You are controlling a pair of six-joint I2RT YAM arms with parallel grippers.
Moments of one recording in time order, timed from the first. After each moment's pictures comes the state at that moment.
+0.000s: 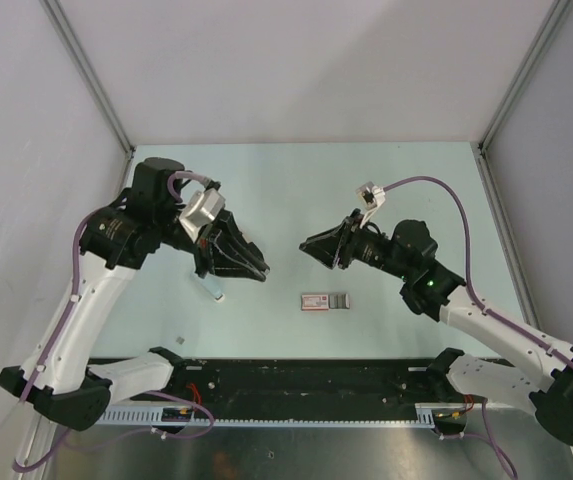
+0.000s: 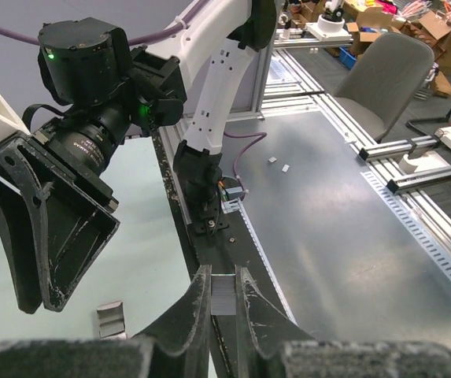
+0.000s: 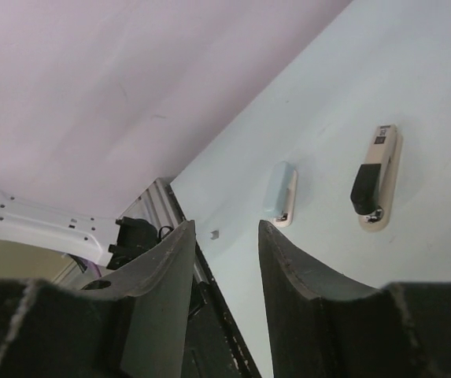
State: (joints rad) left arm -0.47 1.13 1.52 -1.04 1.41 0.56; right arm 0.73 1.01 0.75 0.30 -0.36 0.62
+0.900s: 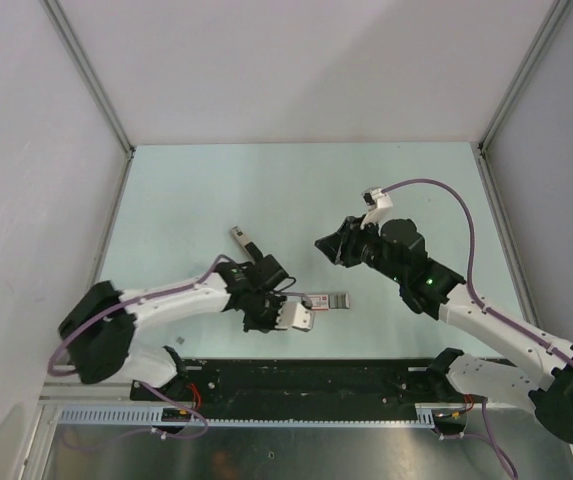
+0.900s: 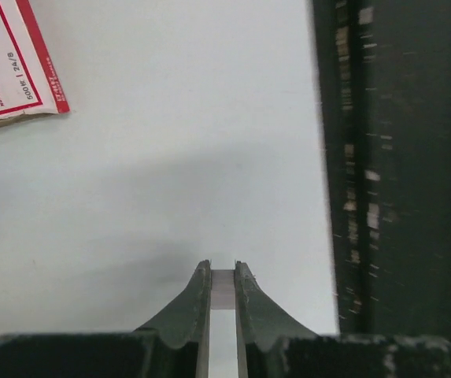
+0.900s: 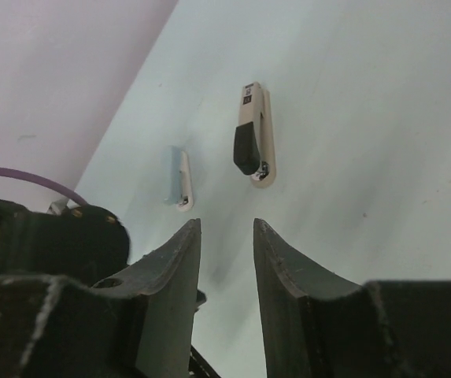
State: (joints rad) left arm -0.91 1.36 0.81 -0.74 0.36 0.78; right arm 0.74 1.03 0.77 0.04 -0.06 0.59
